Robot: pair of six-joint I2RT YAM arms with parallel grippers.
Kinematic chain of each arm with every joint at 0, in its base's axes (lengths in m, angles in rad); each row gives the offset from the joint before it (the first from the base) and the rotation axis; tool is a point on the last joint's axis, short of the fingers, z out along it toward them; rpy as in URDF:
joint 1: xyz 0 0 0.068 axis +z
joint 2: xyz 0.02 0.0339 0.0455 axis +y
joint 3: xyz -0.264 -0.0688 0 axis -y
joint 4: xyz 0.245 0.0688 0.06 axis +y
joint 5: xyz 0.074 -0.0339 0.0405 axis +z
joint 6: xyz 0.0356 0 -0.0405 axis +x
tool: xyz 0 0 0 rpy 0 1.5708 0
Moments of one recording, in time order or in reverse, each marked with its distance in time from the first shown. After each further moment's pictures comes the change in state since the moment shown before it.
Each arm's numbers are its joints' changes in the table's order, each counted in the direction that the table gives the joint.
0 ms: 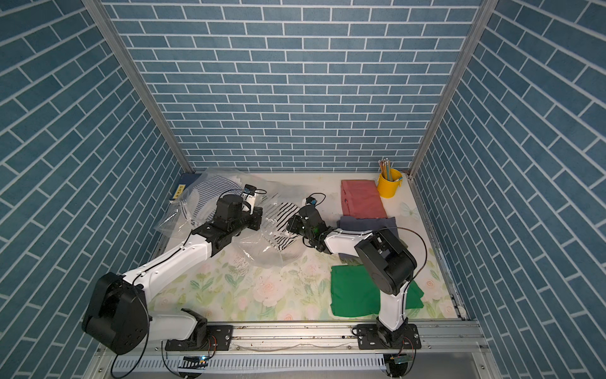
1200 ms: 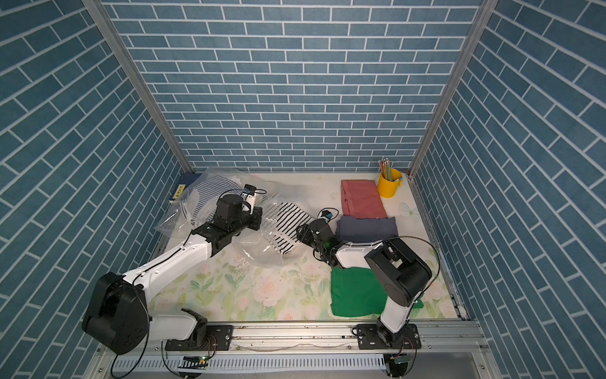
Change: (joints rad) left arm 0.000 0.000 0.000 0.000 0.003 0.000; right arm -0.011 -0.141 -0.330 -0.127 -0.108 0.183
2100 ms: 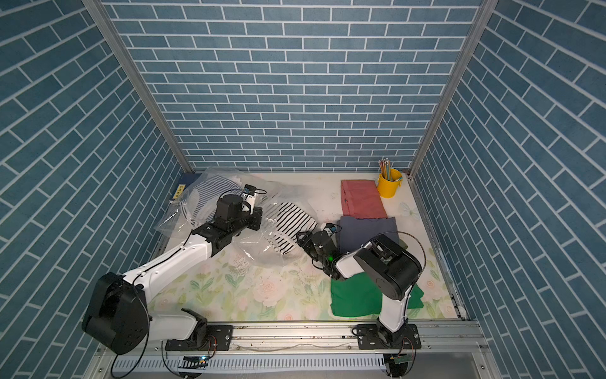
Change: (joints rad) left arm 0.000 0.000 -0.002 0.000 0.000 0.000; right arm 0.036 0.089 -0.117 -0.289 0.011 0.256
